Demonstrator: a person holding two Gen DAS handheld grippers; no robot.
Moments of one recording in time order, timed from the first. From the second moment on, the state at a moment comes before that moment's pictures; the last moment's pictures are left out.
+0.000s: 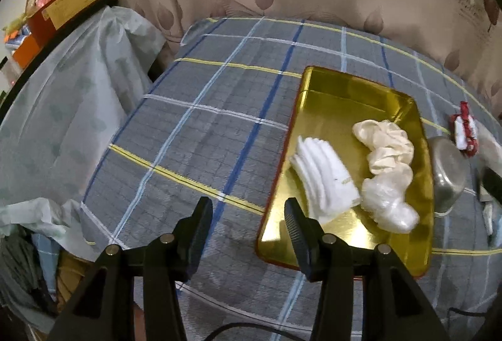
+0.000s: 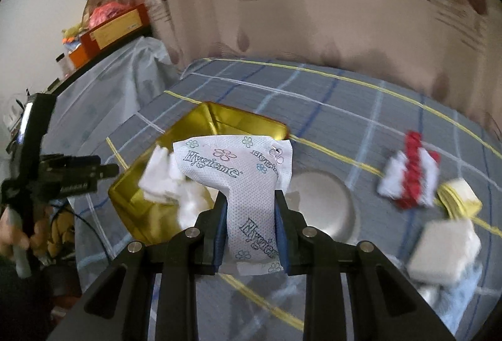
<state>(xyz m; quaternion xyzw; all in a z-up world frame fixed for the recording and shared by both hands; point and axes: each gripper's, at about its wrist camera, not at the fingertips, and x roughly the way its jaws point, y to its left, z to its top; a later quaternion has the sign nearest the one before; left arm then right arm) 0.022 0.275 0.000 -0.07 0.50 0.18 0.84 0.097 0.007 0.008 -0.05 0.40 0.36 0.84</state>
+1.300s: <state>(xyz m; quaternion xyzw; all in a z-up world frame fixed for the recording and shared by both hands) 0.022 0.265 0.003 -0.08 0.50 0.15 0.85 0.100 0.088 -0.010 -0.09 0.41 0.39 0.82</state>
